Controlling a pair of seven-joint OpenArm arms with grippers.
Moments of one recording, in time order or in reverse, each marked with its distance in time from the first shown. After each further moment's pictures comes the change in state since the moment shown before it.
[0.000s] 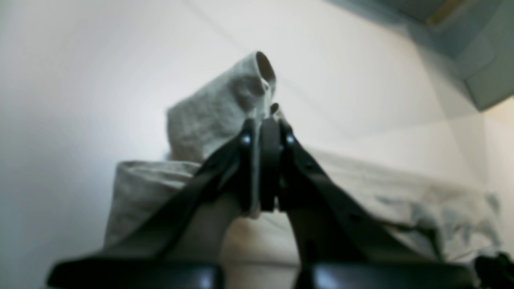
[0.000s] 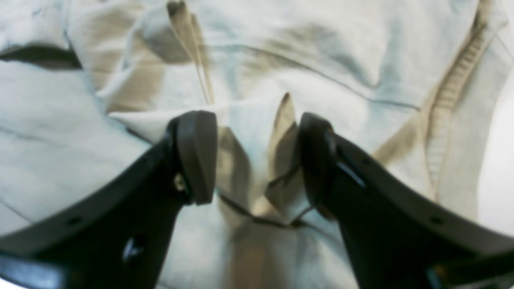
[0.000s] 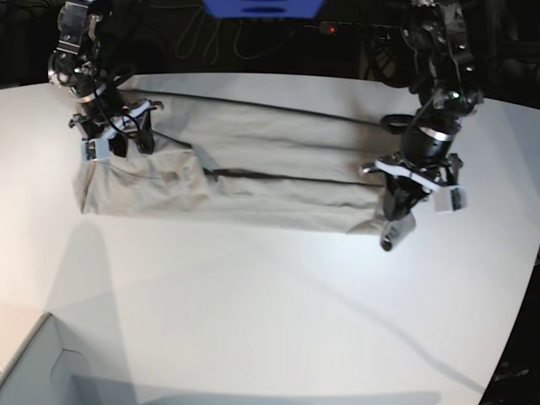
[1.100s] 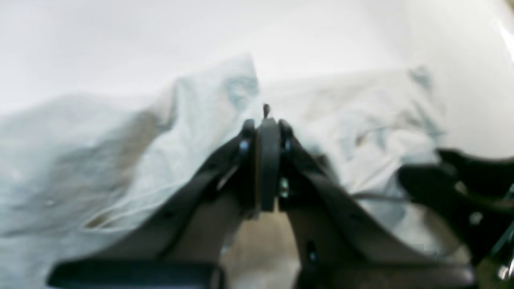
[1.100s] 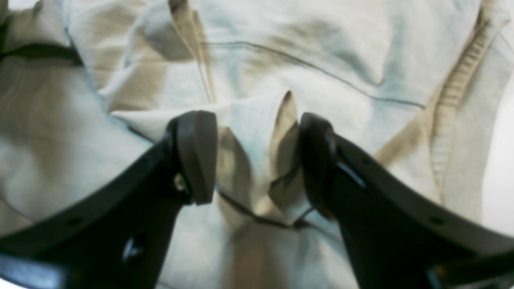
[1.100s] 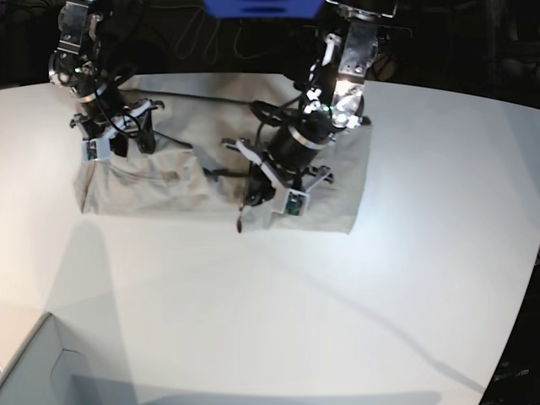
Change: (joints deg) left arm -5.6 5.0 26.7 -15.5 14.3 5.1 -6.8; right arm 0.0 0.0 -0.1 0.0 0.0 0.0 0.0
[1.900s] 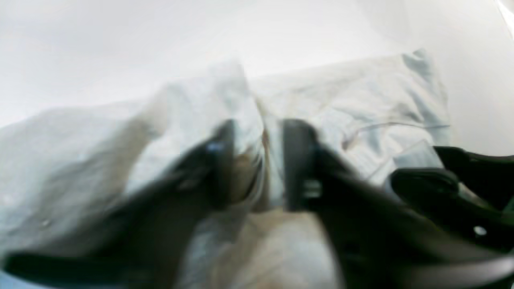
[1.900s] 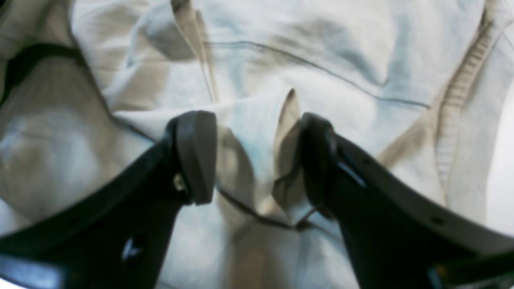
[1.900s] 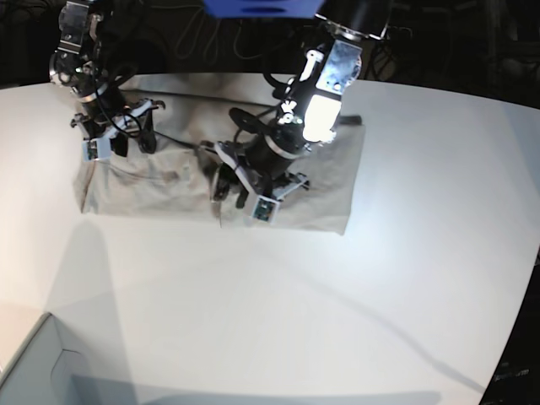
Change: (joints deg) left arm -5.4 -0.3 6.7 -7.5 -0.2 3.0 0.2; right arm 0.0 -0.1 -0.1 0.0 0.0 0.0 0.0
